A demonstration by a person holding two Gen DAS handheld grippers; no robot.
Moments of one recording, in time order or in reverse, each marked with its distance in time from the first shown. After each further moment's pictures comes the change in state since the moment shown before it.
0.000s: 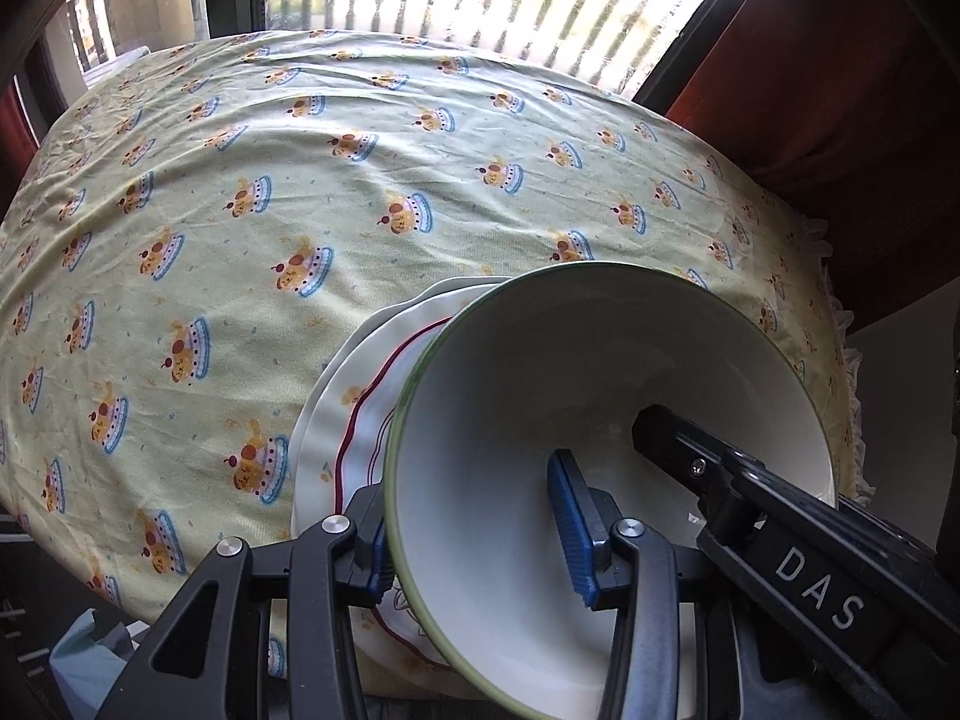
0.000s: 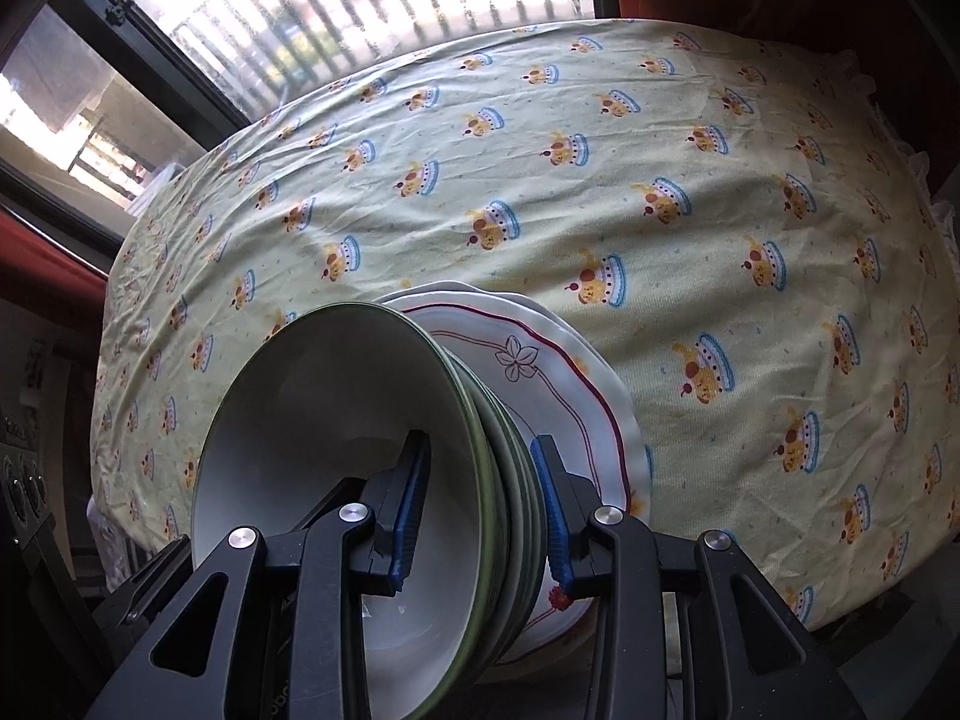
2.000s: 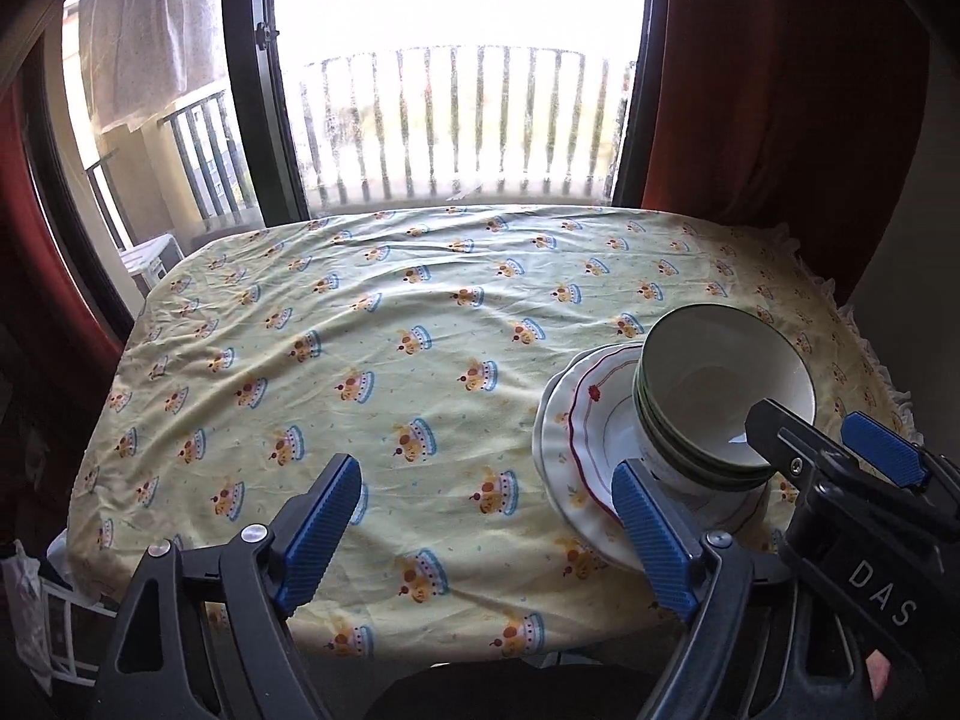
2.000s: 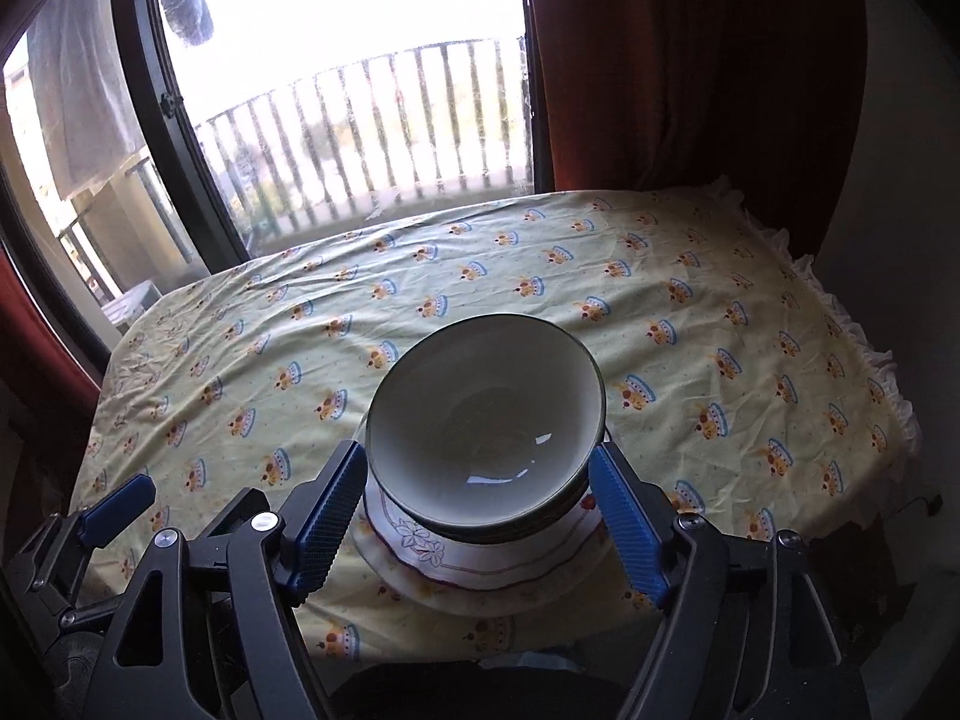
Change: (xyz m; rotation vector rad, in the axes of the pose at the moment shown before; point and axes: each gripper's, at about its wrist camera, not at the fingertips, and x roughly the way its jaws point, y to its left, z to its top) left arm -0.131 0.086 -0.064 0.286 -0.375 0.123; right arm -0.099 0.089 -0.121 0.042 -0.473 -0.180
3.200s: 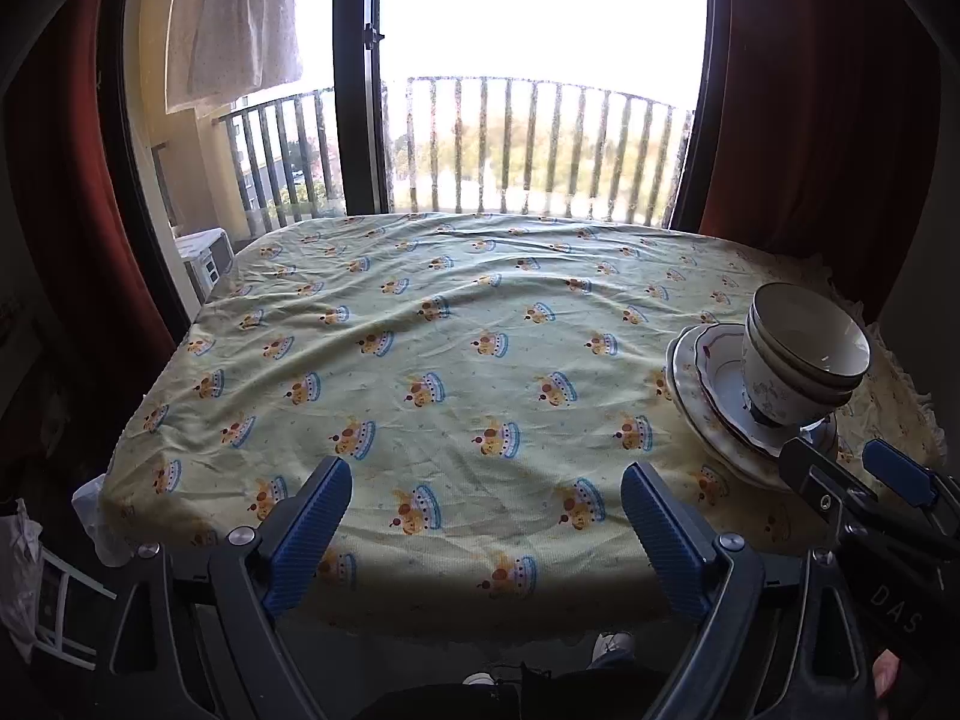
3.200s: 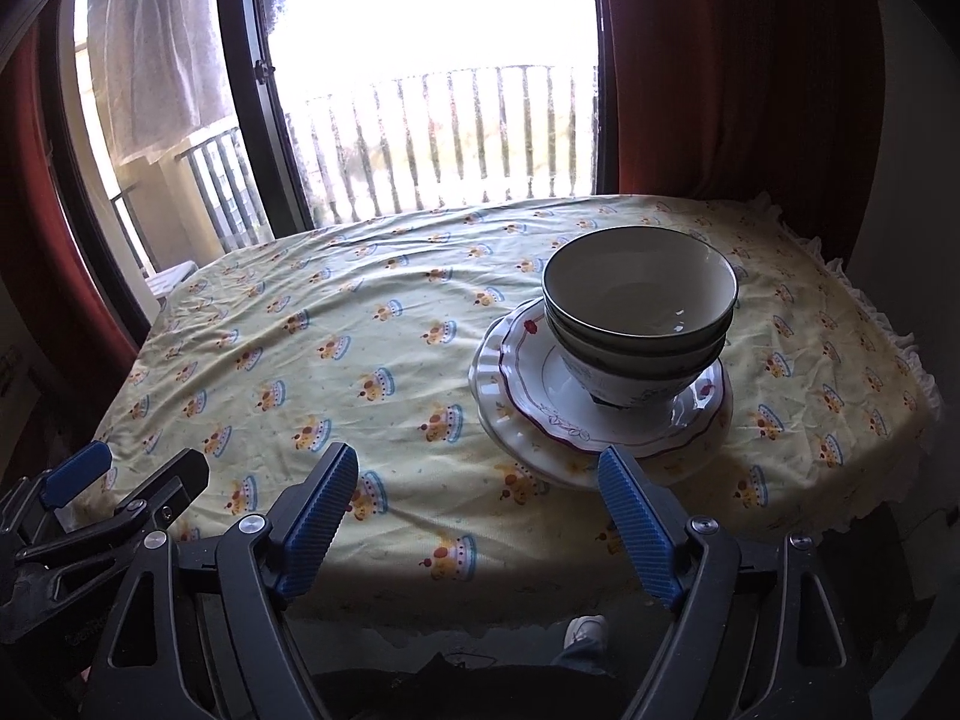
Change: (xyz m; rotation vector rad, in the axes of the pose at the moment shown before) left arm -0.034 0.100 -0.077 -0.066 -0.099 0.042; right arm -0.021 0.079 -0.095 -0.081 -0.082 0.044
